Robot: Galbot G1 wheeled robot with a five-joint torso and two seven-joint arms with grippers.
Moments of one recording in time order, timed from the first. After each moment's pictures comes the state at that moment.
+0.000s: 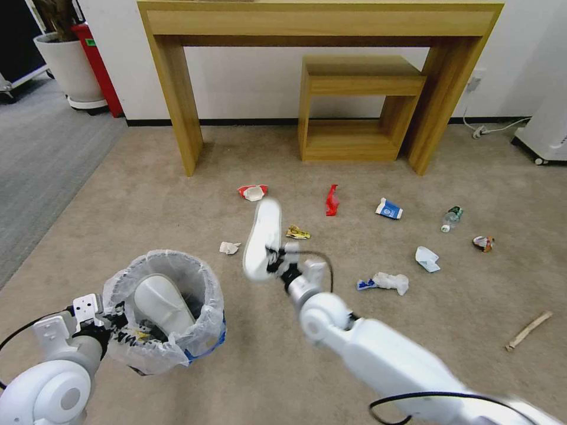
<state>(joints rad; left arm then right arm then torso) 1.62 -1.07 -0.81 -2.20 -0.92 0.60 -0.50 -0.61 1.04 -0.44 1.77 0.97 0.05 0.35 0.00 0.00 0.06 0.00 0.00</state>
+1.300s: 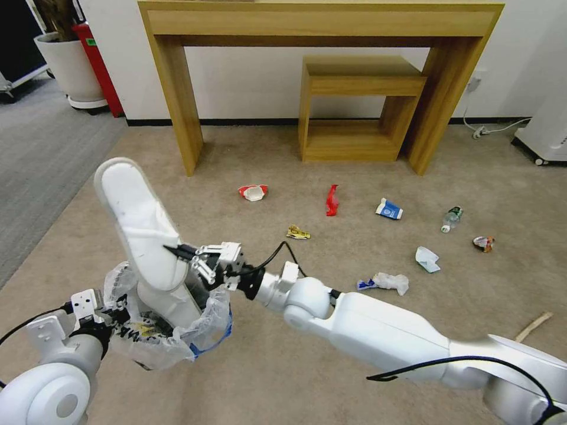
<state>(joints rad) 1.62 -1.11 -0.84 -2.27 -0.93 0.60 -0.50 -0.37 1.24 -0.77 1.51 0.70 0.51 -0.27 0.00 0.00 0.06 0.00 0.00</state>
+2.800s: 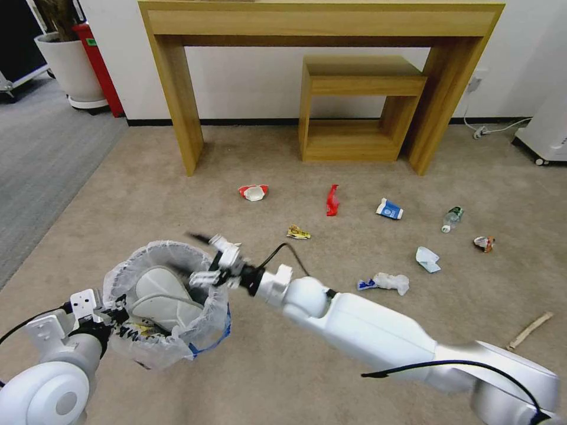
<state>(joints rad) 1.62 -1.09 -0.84 -2.24 -0.93 0.60 -0.49 -0.45 1.12 -0.56 1.60 0.72 0.36 -0.10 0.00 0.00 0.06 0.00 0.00</state>
